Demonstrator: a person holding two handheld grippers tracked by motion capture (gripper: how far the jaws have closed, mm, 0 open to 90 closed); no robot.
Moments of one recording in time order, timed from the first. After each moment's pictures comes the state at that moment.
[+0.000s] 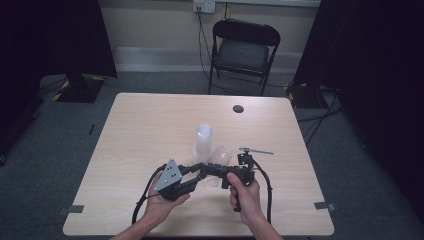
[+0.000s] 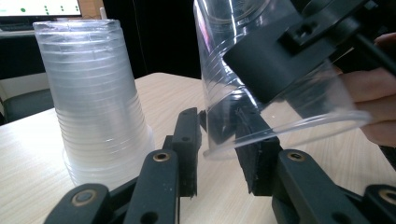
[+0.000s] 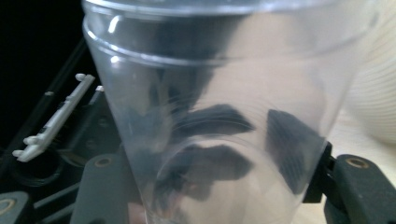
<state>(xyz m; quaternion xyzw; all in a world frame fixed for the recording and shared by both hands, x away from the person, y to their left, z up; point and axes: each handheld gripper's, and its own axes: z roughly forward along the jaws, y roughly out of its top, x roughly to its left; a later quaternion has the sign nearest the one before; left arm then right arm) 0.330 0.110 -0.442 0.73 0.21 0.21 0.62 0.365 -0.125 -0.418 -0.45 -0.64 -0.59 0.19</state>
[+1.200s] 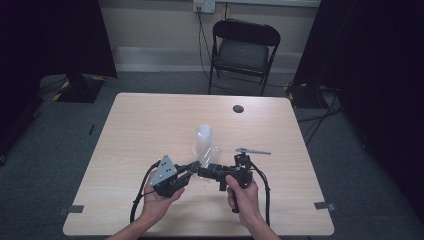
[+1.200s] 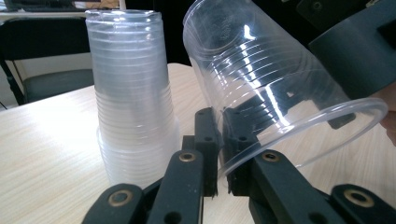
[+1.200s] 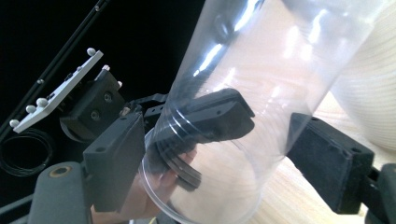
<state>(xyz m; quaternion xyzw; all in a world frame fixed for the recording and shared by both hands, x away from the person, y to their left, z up) 0.335 0.124 -0.436 0.73 0.26 0.20 0.60 0.361 -0.119 -0.415 -0.43 -0.67 -0.59 0.16</state>
